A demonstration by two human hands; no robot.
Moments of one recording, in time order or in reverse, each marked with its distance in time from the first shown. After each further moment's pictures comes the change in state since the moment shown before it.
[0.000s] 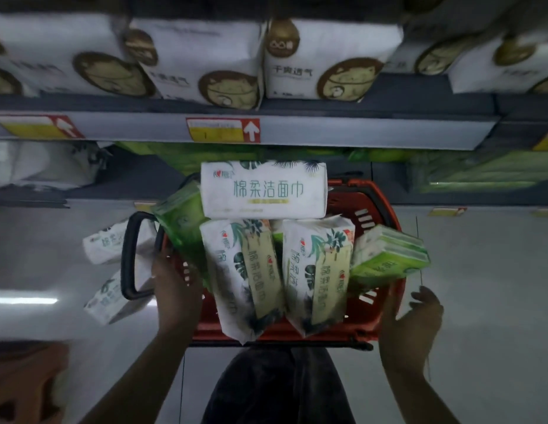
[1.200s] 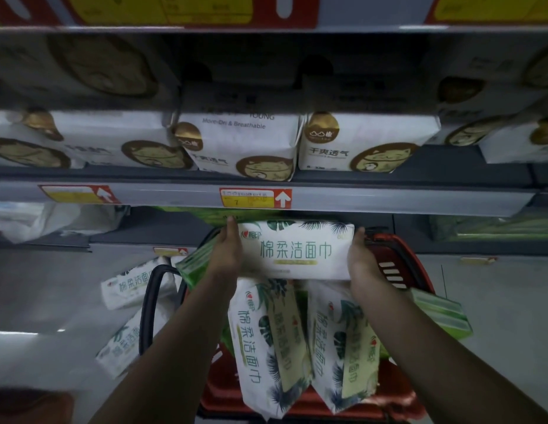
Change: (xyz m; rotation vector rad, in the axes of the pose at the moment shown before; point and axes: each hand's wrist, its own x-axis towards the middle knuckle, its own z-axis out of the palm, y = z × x) left_hand 0.084 0.143 0.034 -0.271 -0.348 -0.361; right_hand 0.059 -0.183 0.090 0.132 -0.650 0.418
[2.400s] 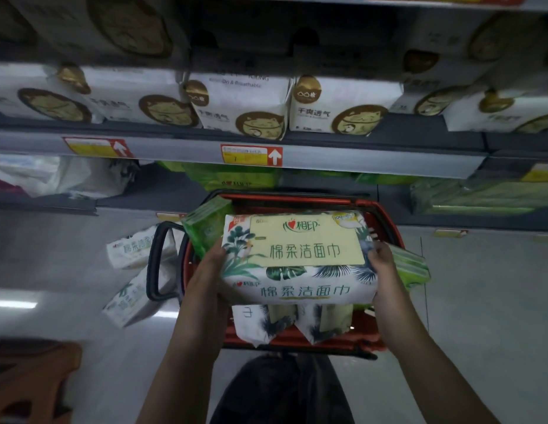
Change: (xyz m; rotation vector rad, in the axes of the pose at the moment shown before) left_hand -0.148 -0.078 -0.053 -0.482 -0.341 0.247; right_hand -0.104 0.088 -0.065 0.270 -0.199 -0.406
